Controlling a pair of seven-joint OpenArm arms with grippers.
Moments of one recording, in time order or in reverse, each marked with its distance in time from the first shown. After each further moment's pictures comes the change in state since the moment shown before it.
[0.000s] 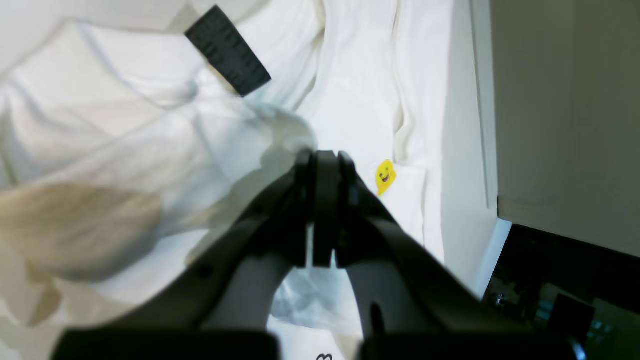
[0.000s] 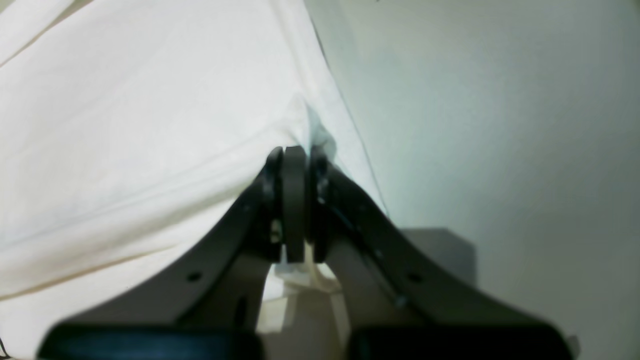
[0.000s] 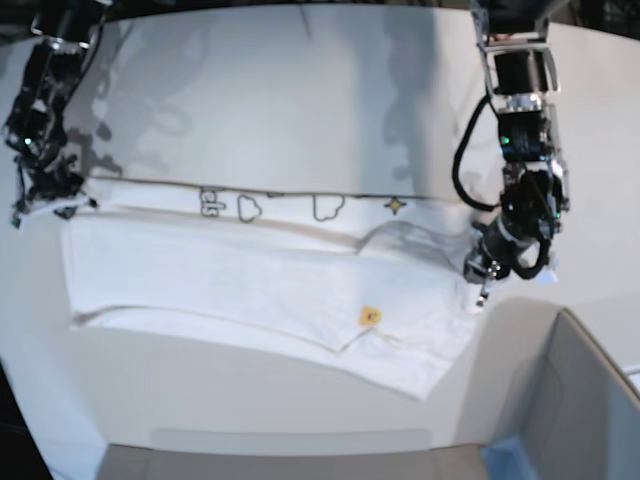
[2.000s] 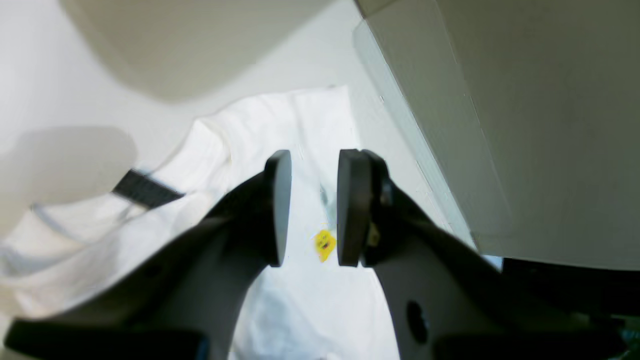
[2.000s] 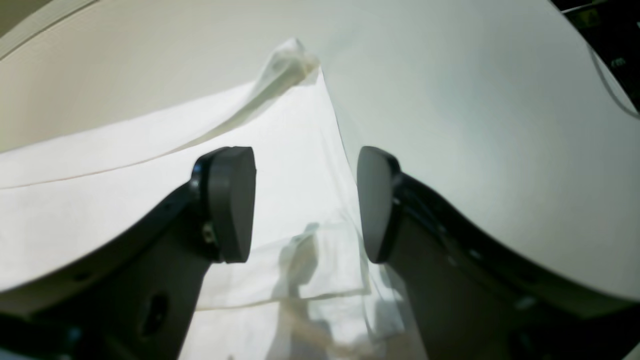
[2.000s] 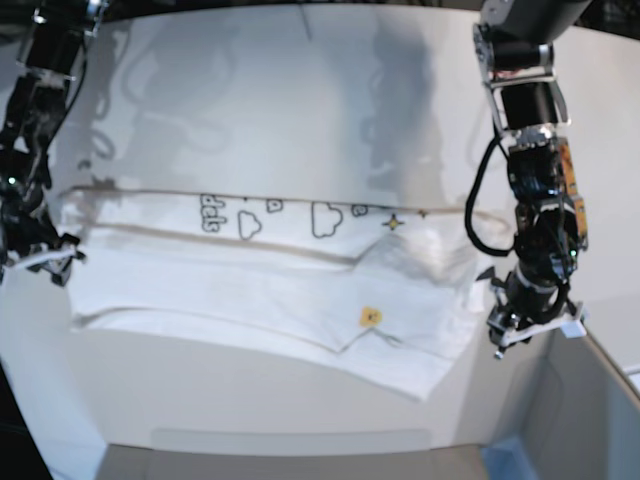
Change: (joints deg) left arm -6.5 0.0 -0.2 5.1 9.9 -0.1 0.0; right arm 7.9 3.3 -3.1 4.3 -0.6 -0.3 0.4
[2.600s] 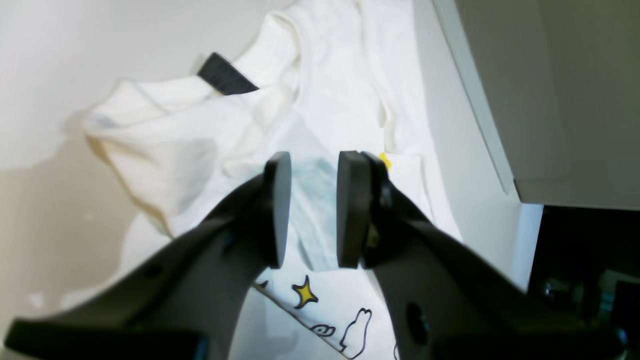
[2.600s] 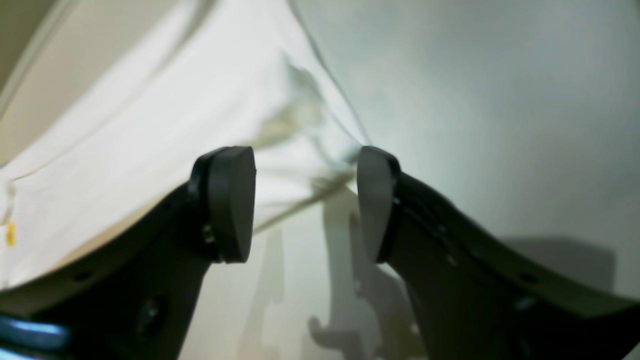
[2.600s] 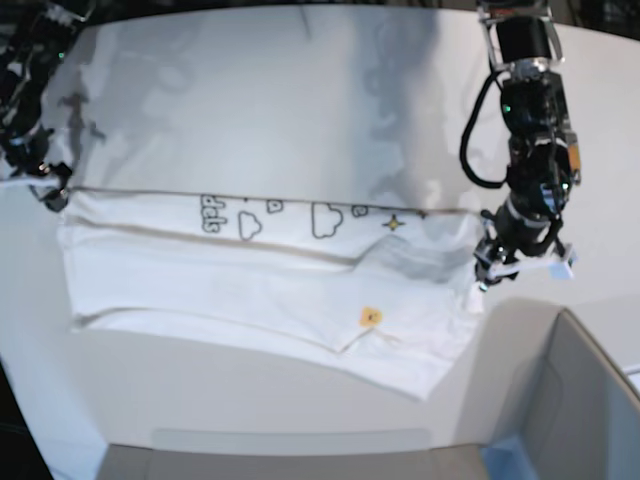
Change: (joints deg) left arm 13.5 -0.1 -0.1 11.9 0.0 0.1 4.8; right arm -13.6 -6.6 16.0 3.9 16.1 -0.3 -8.7
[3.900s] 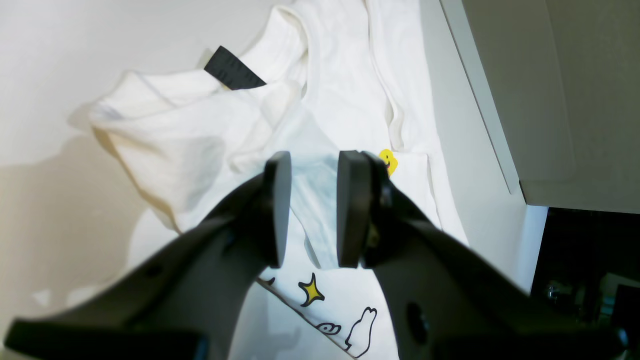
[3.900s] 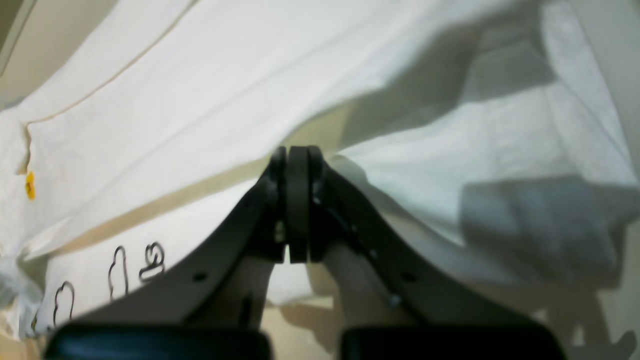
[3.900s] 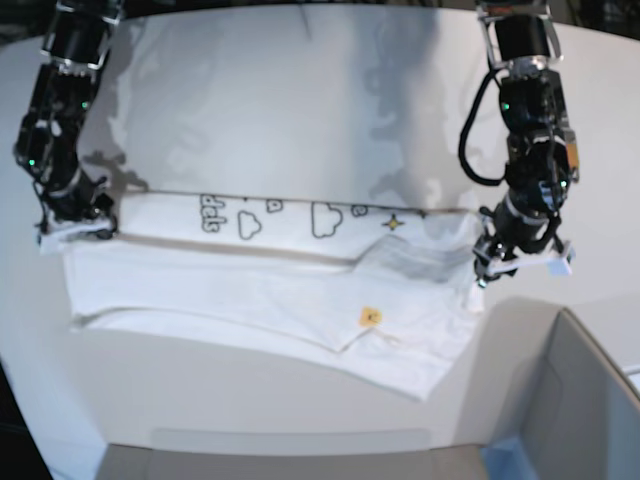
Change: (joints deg) left arm 0.7 0.3 -0.1 0.0 0.0 0.0 -0.2; right arm 13.1 1.6 -15.8 -13.1 0.0 -0.2 -0.3
